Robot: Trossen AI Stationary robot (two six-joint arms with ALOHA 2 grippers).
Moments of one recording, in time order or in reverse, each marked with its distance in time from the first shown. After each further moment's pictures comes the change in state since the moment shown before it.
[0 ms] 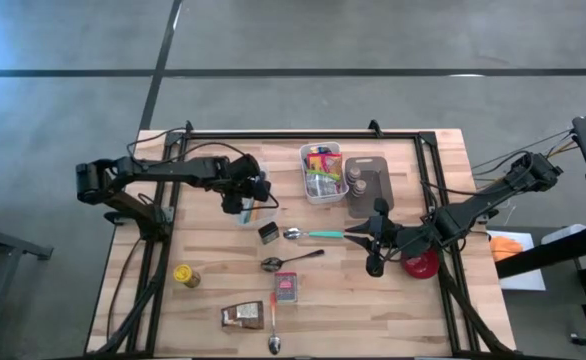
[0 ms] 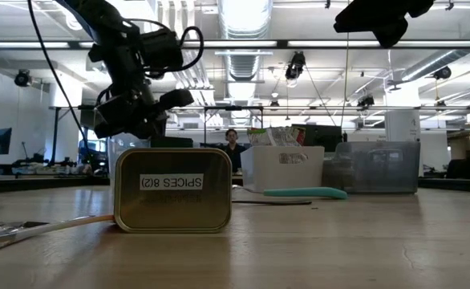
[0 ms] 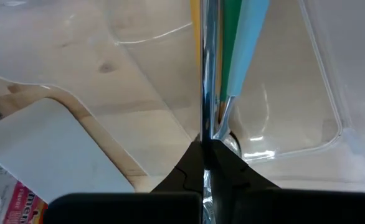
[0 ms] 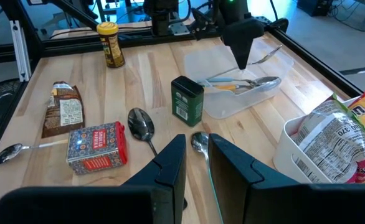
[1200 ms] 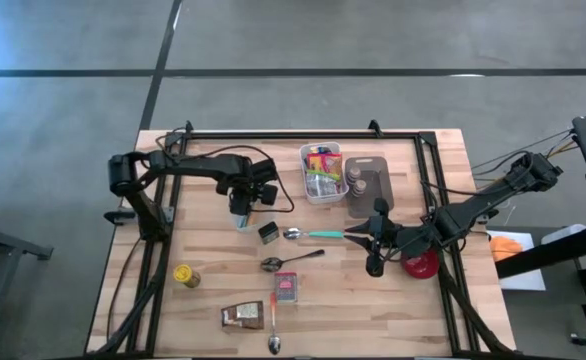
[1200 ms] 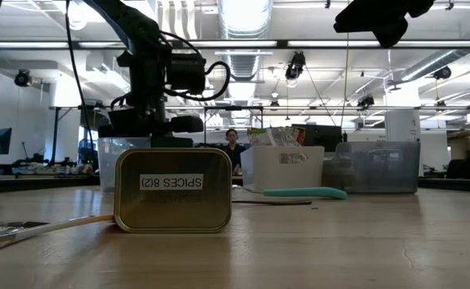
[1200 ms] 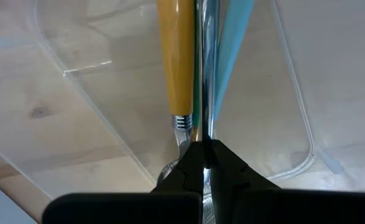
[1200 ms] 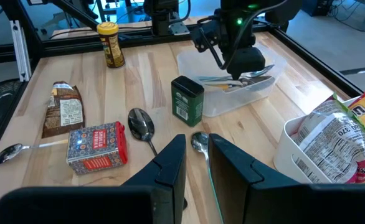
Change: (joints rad) left arm -0.016 0.258 0.204 -0.265 -0.011 -0.059; right arm 0.000 0.000 0.000 0.000 0.000 0.000
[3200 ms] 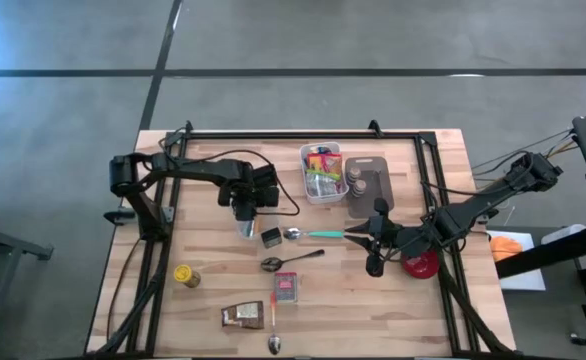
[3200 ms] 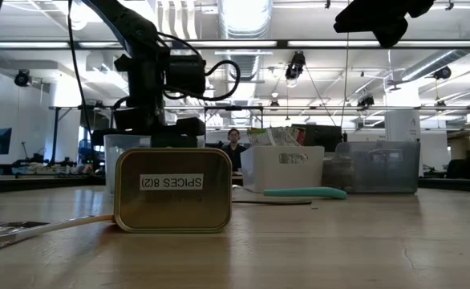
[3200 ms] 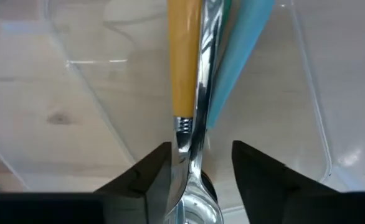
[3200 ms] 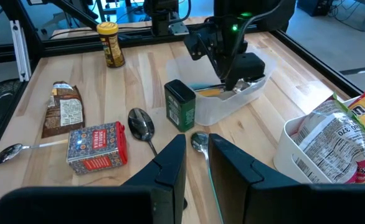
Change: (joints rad) left arm -0.029 0.002 -0.032 0.058 0.068 -0.235; right arm 0.000 0.000 0.000 0.000 0.000 0.000
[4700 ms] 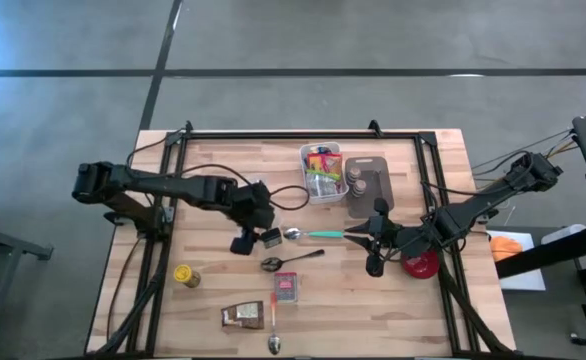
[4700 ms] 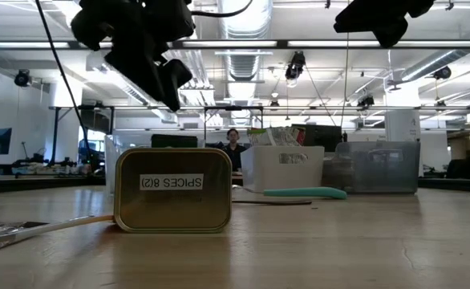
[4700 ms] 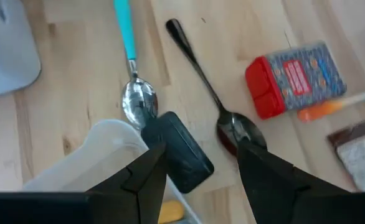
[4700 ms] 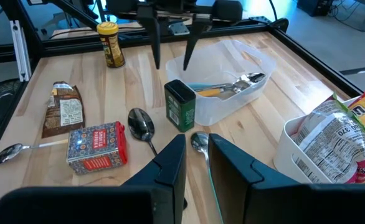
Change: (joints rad) left arm -0.281 -0.270 0.001 0.123 0.232 -1.724; right arm 0.000 0.000 0.000 0.000 0.000 0.000
